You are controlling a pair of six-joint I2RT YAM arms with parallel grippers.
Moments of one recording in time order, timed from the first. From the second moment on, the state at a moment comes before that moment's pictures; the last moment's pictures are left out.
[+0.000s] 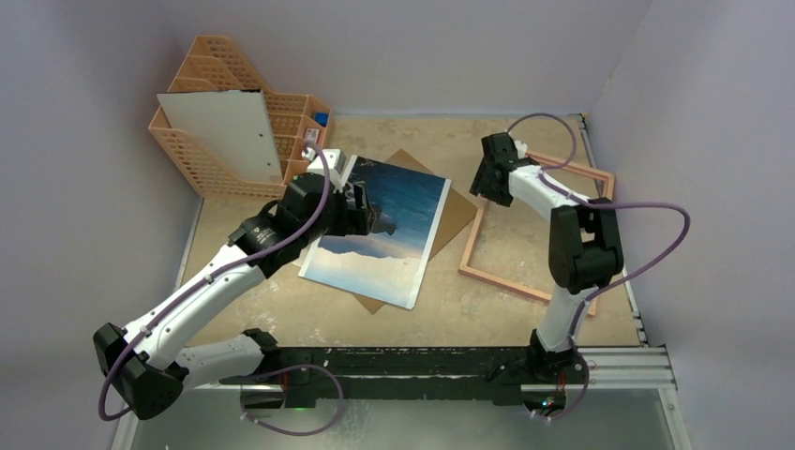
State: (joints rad) left arm -0.69 1.09 1.09 -0.54 -0.18 -0.51; right arm 0.23 1.88 1.32 -0.49 0.27 0.59
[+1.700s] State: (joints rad) left arm -0.69 1.33 0.80 -0.36 -0.40 -0.75; right arm 0.36 1.63 0.96 -0.05 -0.25 0.62
